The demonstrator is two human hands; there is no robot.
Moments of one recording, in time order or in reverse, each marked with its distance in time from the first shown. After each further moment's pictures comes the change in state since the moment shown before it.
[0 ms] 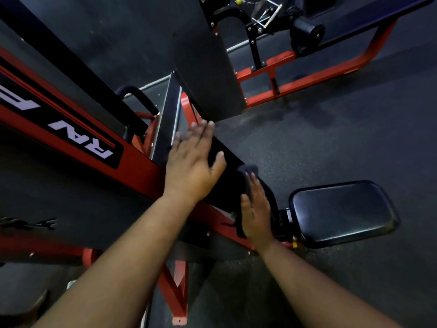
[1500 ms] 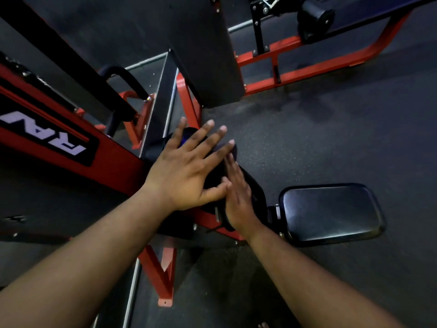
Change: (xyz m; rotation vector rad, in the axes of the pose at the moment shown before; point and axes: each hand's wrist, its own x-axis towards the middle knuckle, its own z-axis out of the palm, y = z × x) left_hand 0.013 0.000 -0.002 0.368 -0.093 0.476; right_hand 0.040 -0.042 -0.015 0.093 -0.295 0.022
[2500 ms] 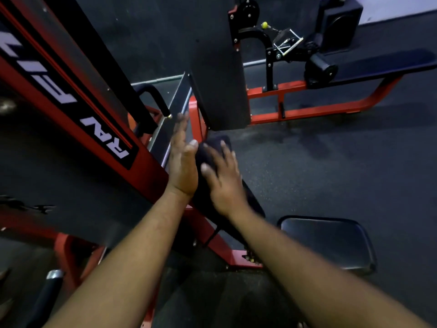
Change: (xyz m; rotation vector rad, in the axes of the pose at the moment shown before) left_hand 0.000 -0.031 0.014 -1.417 0.729 -0.735; right_hand 0.051 -0.109 0.023 -0.208 -0.064 -0.055
